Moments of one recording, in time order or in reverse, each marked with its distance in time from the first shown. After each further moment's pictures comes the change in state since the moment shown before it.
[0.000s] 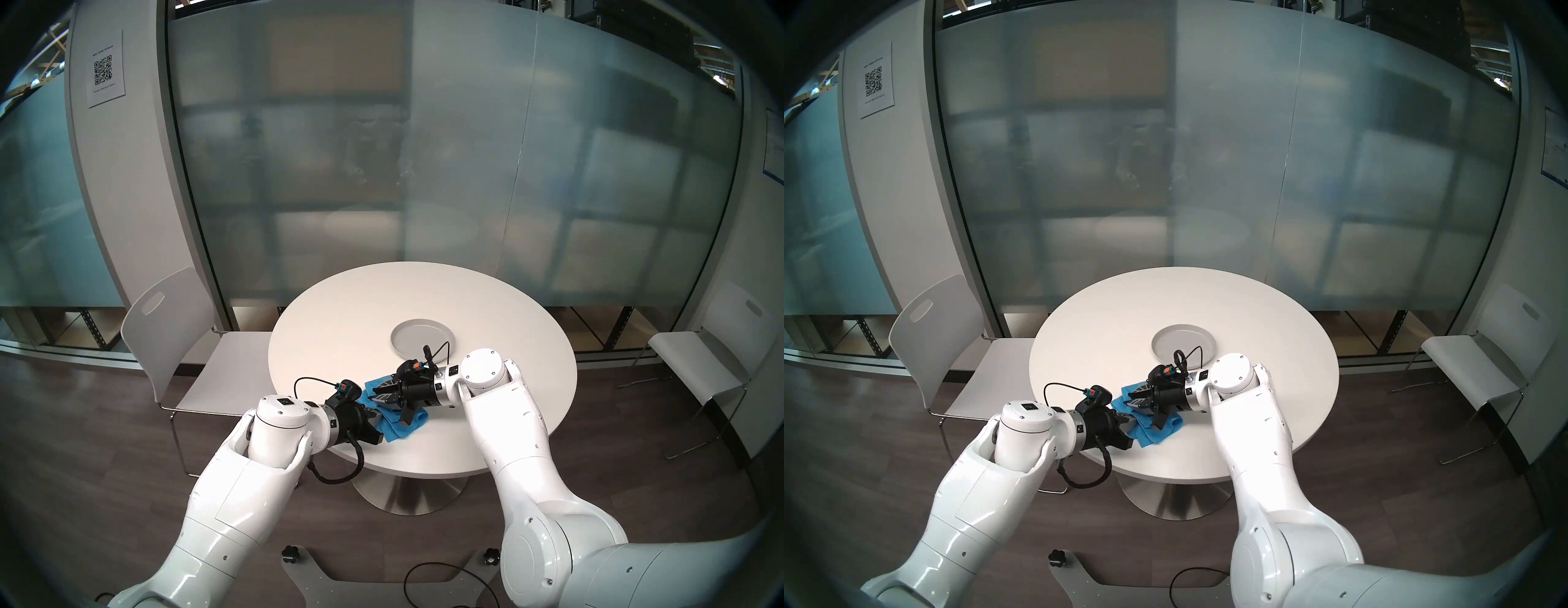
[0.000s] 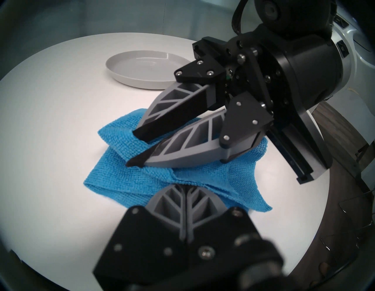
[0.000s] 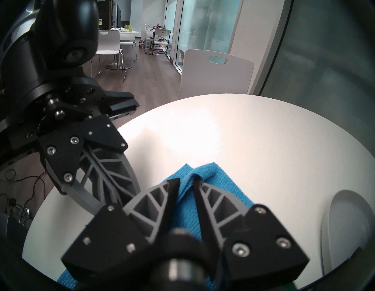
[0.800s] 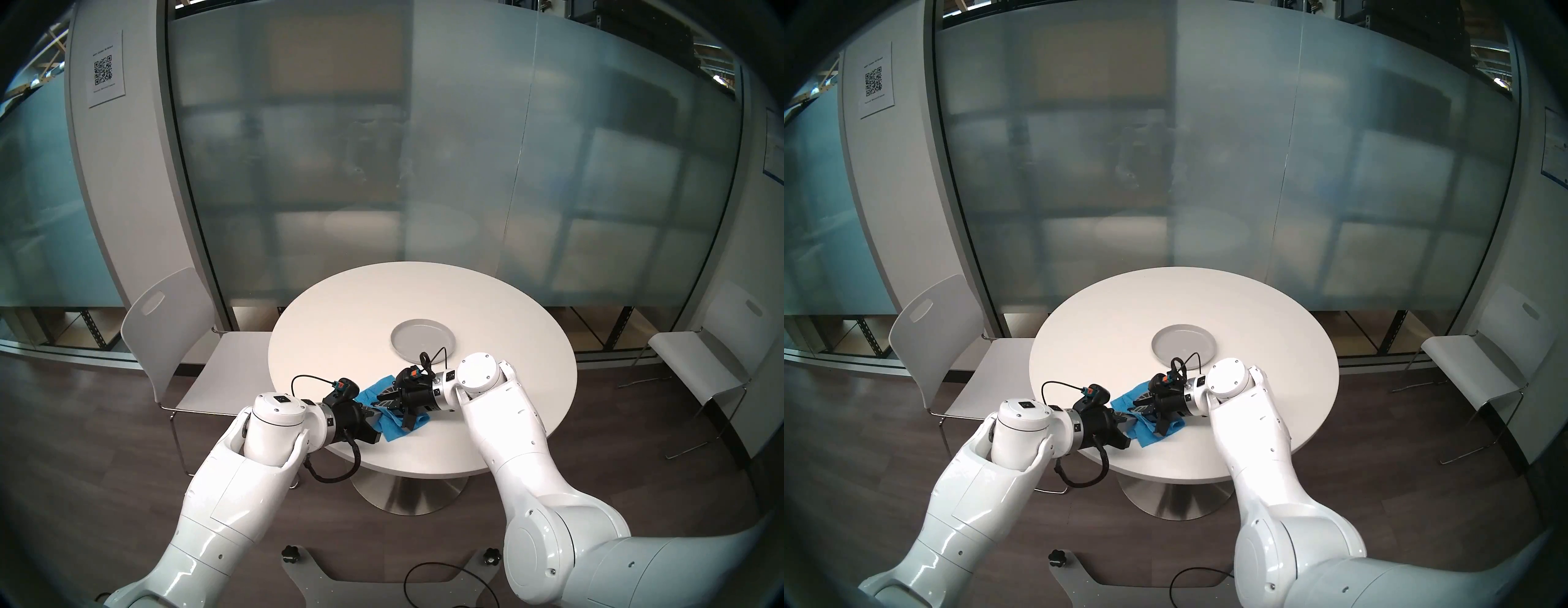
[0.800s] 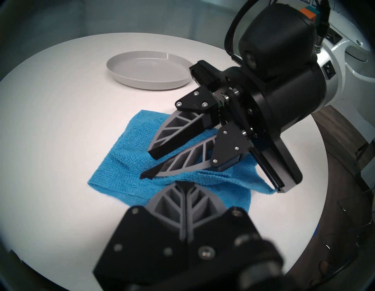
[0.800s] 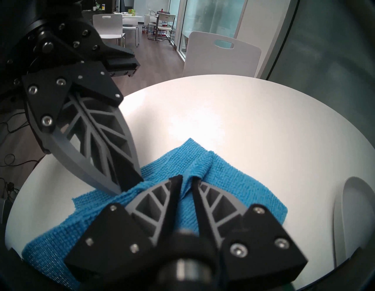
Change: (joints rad) left arm 0.000 0.024 -0.006 -0.027 -0.002 0.024 -0.018; right arm 0.031 0.012 -0.016 0.081 -0.061 -0.045 -0.045
